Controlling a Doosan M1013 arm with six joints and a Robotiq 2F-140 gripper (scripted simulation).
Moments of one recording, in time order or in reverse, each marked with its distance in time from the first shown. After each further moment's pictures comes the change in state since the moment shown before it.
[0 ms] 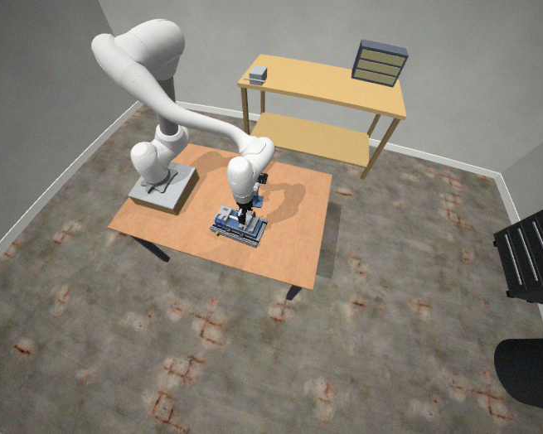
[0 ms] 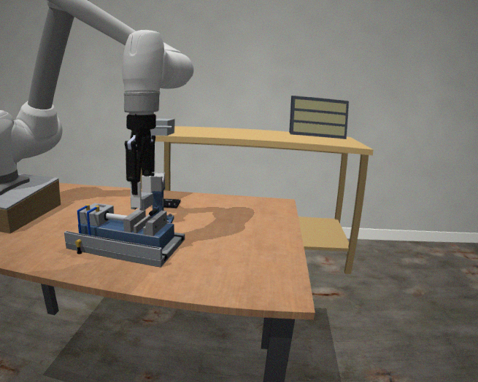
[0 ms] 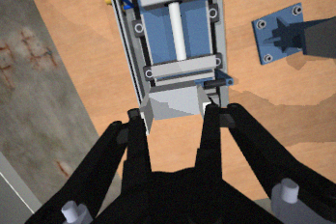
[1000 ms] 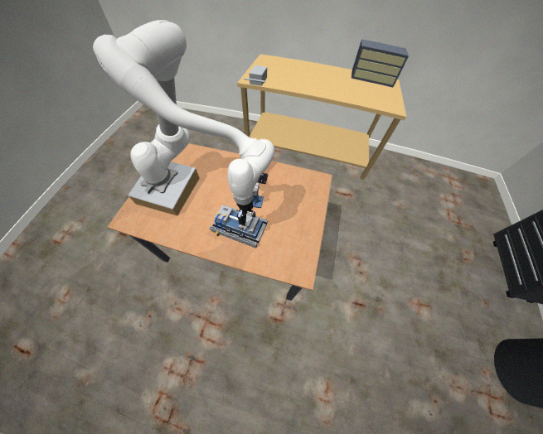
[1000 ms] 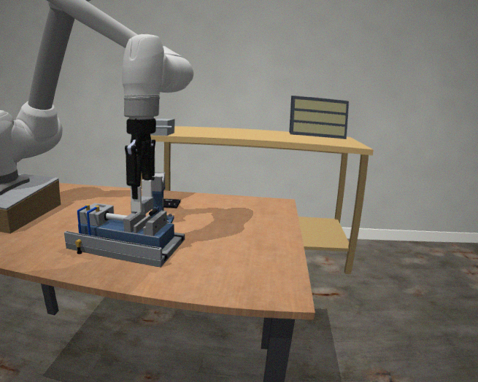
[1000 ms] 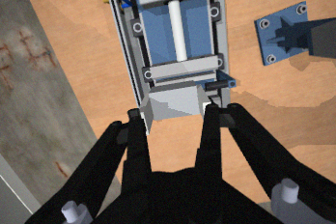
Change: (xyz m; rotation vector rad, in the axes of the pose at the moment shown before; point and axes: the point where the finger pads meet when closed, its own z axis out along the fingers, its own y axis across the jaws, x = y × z) arm 0.000 0.000 0.011 0.000 0.000 -0.001
